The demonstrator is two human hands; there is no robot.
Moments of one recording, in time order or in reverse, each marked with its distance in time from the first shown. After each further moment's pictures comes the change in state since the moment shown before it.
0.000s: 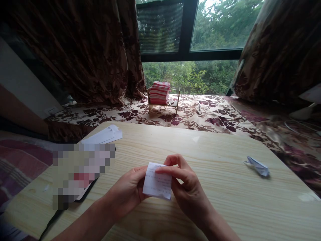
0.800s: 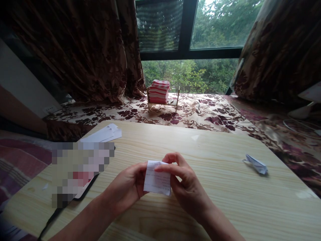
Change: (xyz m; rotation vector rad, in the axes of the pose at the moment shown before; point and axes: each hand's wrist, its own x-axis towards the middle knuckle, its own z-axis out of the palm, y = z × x) left_hand 0.002 0.002 -0.004 -0.094 0.051 -0.009; right_hand 0.003 0.001 -0.006 -0.119 -0.074 -0.017
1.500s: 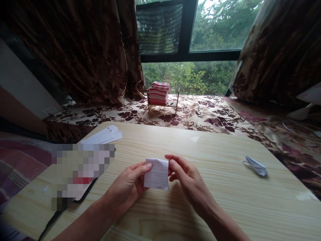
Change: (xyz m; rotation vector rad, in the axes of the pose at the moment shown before) left_hand -0.001 -0.001 0.000 0.089 0.002 0.136; right_hand 0.007 -0.008 -0.005 0.233 0.151 0.529
